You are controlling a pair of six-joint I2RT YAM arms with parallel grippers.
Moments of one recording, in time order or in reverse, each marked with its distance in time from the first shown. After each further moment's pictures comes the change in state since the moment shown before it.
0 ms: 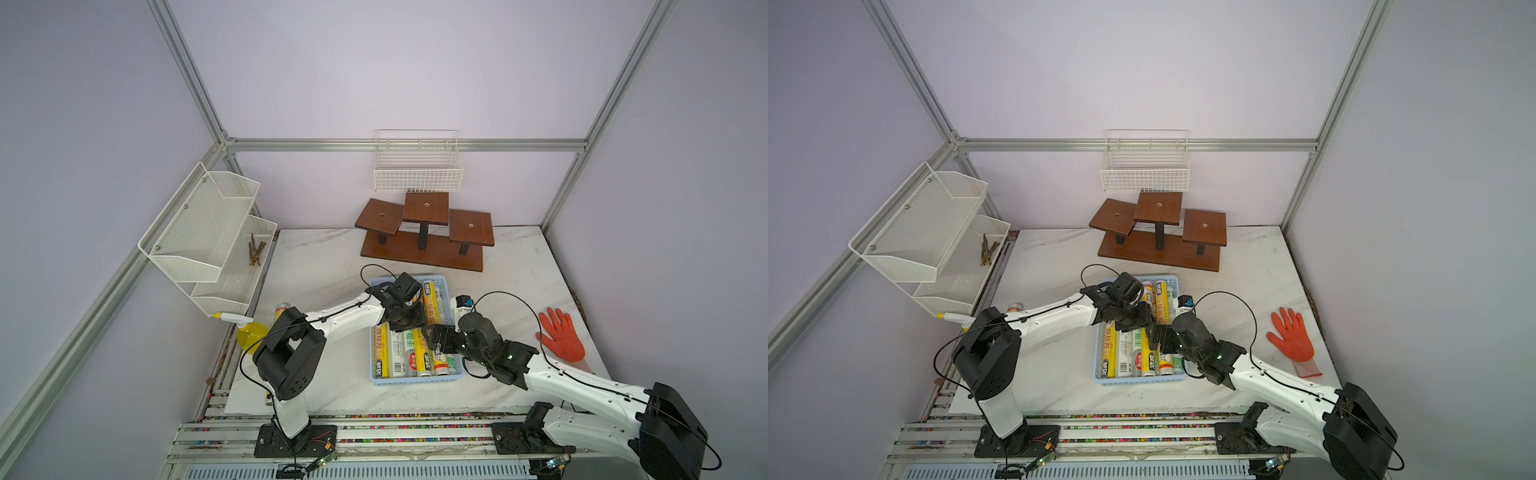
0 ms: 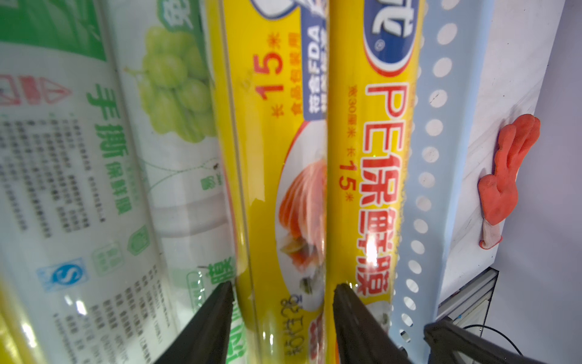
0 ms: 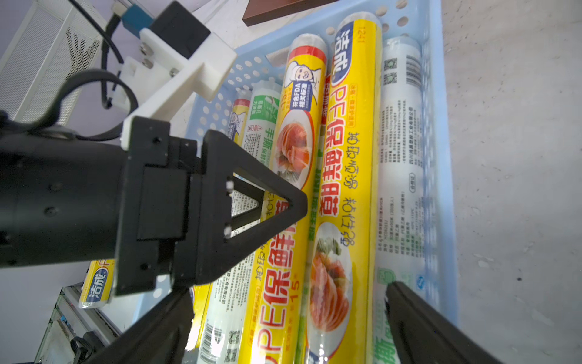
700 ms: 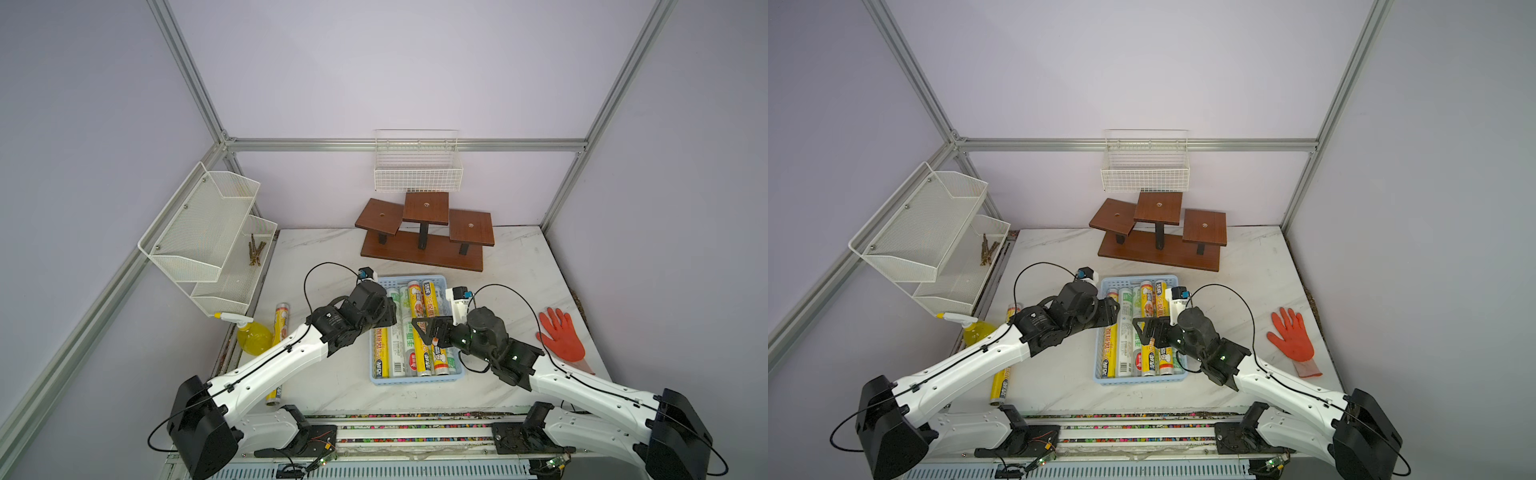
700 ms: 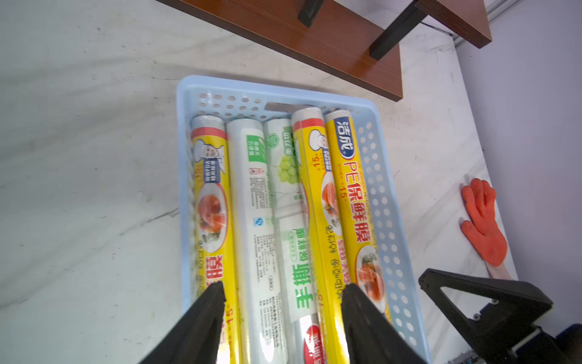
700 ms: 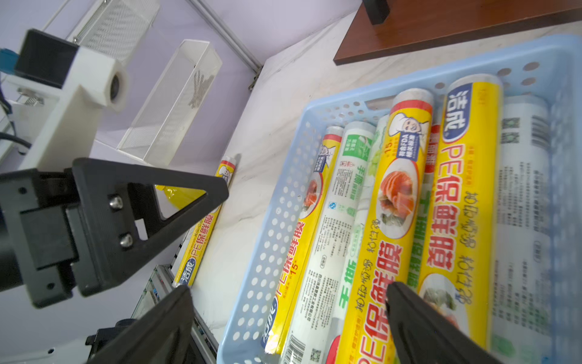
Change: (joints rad) left arm 0.009 -0.581 -0.273 -0.013 -0.410 0.130; right arm 0.028 -0.009 0.037 0.192 -0.161 -0.032
